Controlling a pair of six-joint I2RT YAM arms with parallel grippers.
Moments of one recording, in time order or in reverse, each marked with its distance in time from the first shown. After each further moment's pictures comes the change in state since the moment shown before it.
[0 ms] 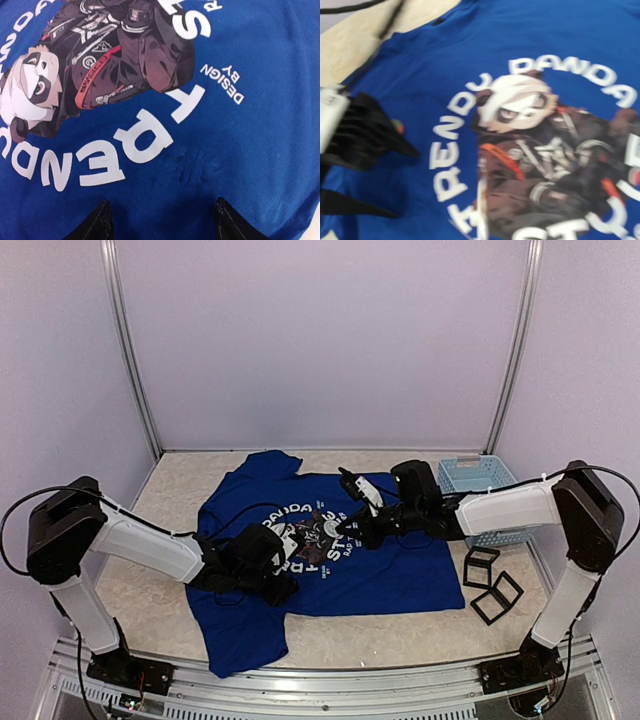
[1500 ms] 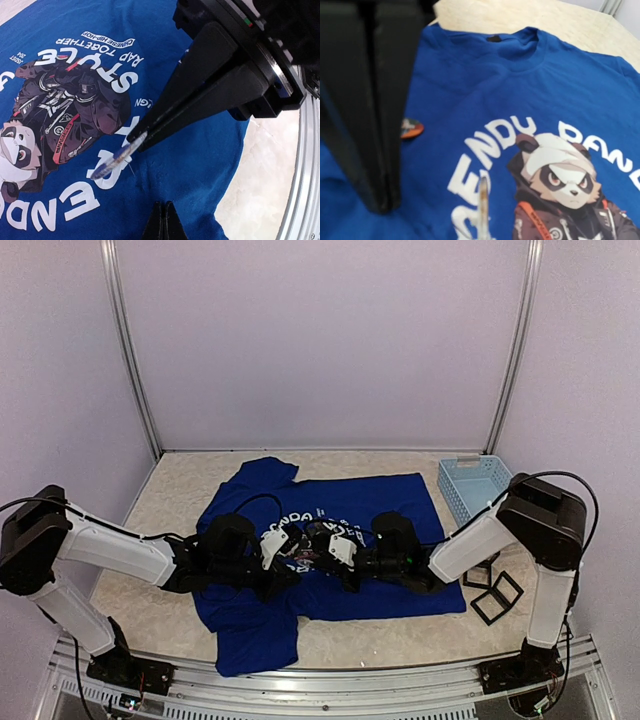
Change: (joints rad) left arm 0.044 -0.166 -0.135 0.223 0.366 0.028; right arm 0.209 0.201 -0.175 0.568 0.109 -0.401
